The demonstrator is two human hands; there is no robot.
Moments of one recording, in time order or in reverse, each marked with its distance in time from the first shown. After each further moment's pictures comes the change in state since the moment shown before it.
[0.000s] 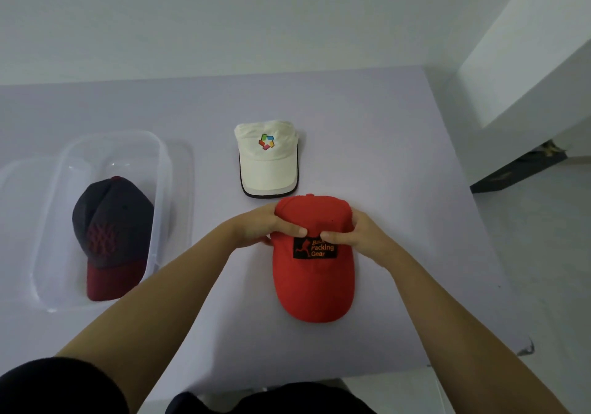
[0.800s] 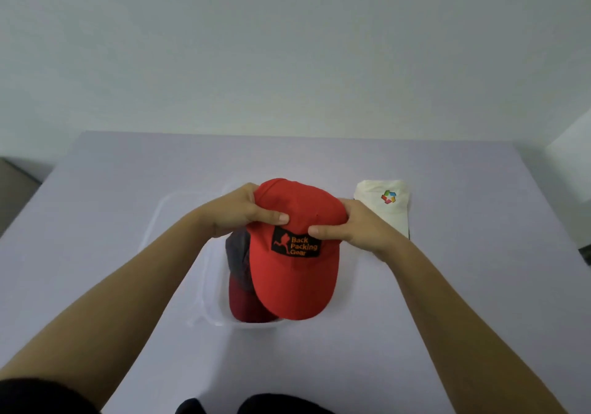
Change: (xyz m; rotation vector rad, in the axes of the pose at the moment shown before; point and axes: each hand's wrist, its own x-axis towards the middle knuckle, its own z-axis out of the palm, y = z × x) left_hand -0.229 -0.014 -0.204 0.025 0.268 0.338; right_hand 0.053 -0.172 0.236 -0.207 -0.157 -0.220
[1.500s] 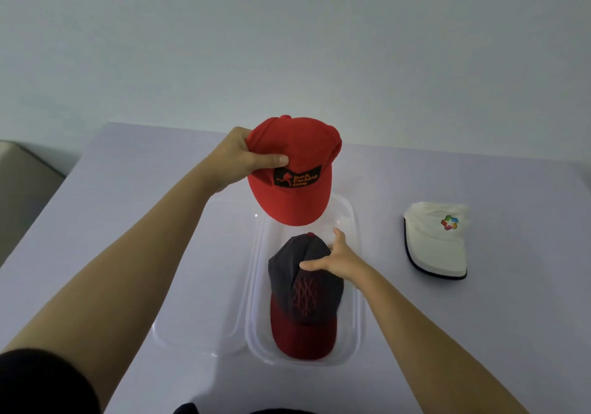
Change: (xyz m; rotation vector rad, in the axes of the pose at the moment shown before) left_hand 0.012 0.017 -0.150 0.107 0.365 0.238; right_hand 0.126 0.055 0.101 -0.123 0.054 0.507
